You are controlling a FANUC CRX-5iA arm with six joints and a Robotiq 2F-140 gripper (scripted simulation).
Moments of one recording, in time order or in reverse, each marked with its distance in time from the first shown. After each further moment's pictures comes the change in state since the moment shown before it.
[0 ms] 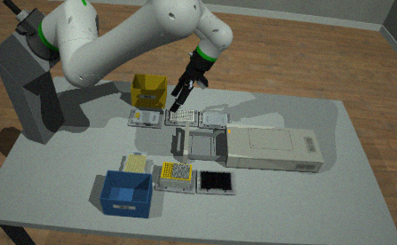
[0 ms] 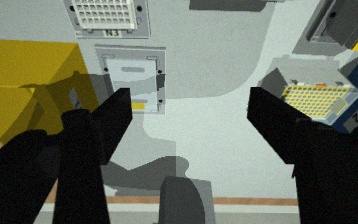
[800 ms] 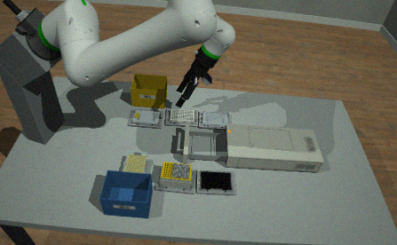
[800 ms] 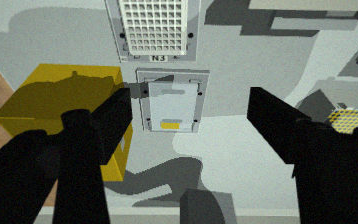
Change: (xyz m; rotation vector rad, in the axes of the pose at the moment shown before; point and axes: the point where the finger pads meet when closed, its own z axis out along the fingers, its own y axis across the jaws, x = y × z) arm 0.037 -0.075 0.023 0.000 0.000 0.000
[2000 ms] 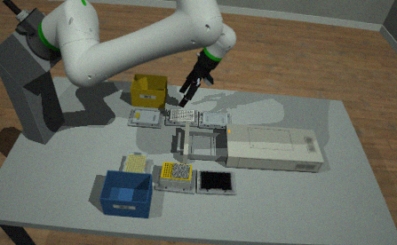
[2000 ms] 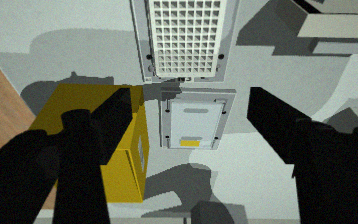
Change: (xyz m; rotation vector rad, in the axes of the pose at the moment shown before) arm 0.027 -0.040 0.027 0.000 0.000 0.000
